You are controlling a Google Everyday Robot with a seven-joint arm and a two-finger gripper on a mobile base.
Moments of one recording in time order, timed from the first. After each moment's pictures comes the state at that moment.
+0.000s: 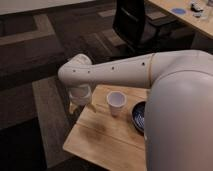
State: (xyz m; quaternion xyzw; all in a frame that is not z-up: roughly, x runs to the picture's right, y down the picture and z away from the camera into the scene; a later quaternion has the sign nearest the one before) arm -0.106 0.100 0.704 -0.26 0.23 0.64 0.68
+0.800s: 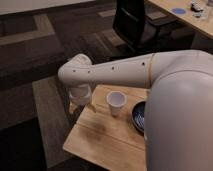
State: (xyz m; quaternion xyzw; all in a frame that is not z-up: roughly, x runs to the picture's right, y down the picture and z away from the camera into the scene) arm -0.099 0.095 0.704 -0.26 0.23 0.65 0.68
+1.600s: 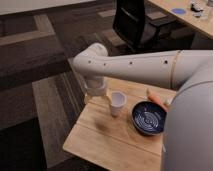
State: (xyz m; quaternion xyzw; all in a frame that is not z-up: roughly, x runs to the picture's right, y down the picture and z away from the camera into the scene) arm -0.015 0.048 0.694 -0.20 0.25 0.68 0.66
